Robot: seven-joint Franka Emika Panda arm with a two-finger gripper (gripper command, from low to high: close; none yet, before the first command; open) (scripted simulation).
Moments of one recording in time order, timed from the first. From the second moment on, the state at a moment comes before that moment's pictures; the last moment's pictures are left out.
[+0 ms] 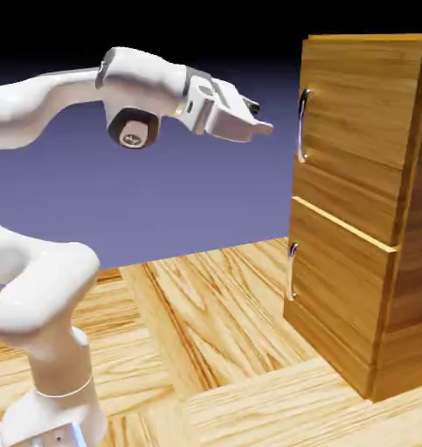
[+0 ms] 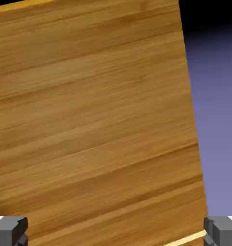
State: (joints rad) arm -0.69 -1.17 0.54 -2.60 1.16 2.72 0.34
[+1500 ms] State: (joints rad) arm -1.37 -1.71 0.97 -2.59 2.49 1.98 -0.33
